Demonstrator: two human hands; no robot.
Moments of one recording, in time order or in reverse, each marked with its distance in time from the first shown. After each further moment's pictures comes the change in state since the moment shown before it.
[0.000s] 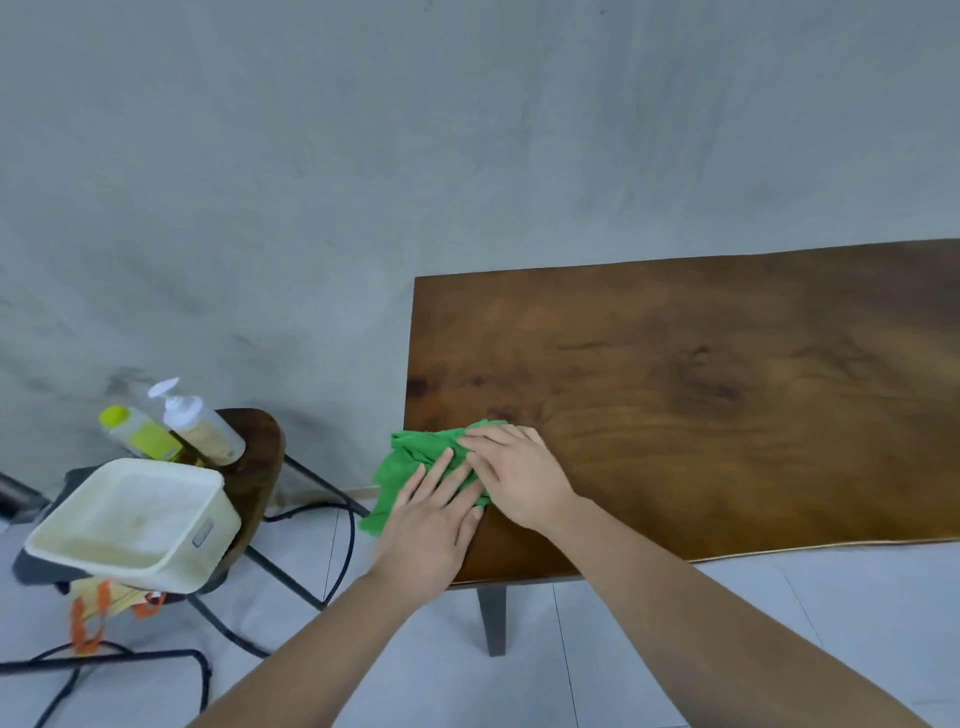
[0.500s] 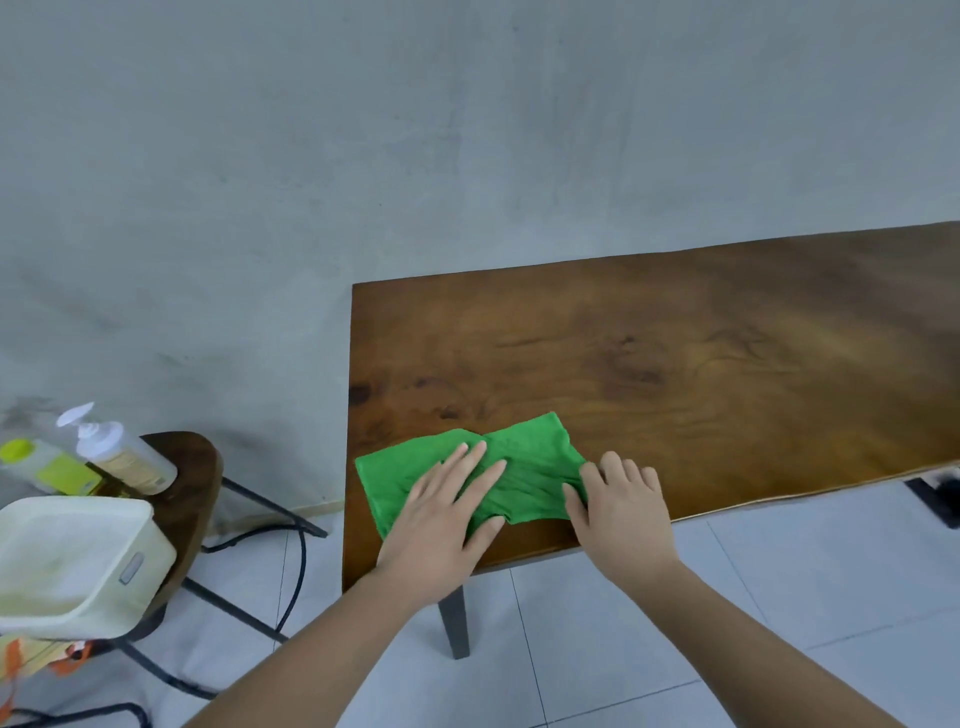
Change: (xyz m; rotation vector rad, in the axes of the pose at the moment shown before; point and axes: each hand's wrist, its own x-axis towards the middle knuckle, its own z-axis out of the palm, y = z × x) left_hand 0.021 0.053 0.009 -0.156 0.063 0.197; right_hand -0.155 0.057 -0.058 -0.526 0.280 0.414
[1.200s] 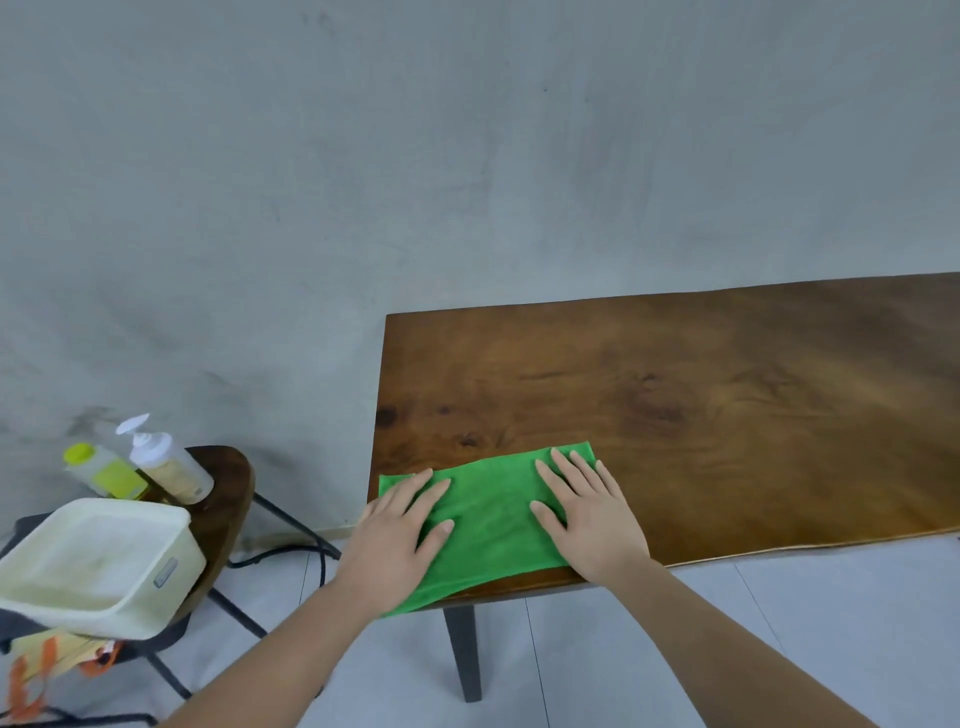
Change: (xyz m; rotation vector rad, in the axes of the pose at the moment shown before) left_hand -0.026 -0.048 -0.033 0.047 -0.009 -0.237; right_hand 0.044 -0.009 0.042 0.178 -0.369 -0.161
